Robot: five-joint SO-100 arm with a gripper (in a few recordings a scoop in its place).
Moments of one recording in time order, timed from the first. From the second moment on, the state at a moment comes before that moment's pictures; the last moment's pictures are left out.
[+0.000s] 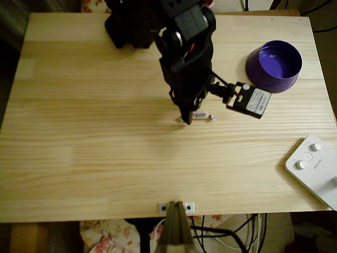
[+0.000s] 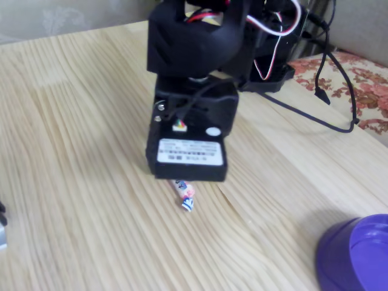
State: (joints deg) arm -33.5 98.9 123.6 44.7 -21.3
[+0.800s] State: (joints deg) arm -35.2 105.0 123.6 50.4 -14.6
